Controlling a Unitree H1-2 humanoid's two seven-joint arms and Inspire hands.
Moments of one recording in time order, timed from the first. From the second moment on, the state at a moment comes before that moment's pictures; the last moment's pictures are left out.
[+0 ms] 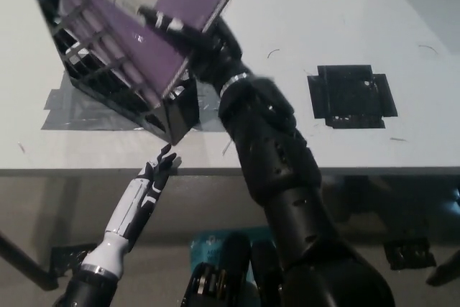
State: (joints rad) left_arm -0.15 0.17 -0.10 0.04 0.14 -0.09 -0.10; right_arm -1.06 0.33 -0.33 0.75 0.46 0.14 0.09
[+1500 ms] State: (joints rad) left_arm 0.12 0.17 -0.06 -0.07 0.04 -0.13 -0.10; right_arm -0.81 0.23 -0.56 0.51 0.80 0.25 -0.18
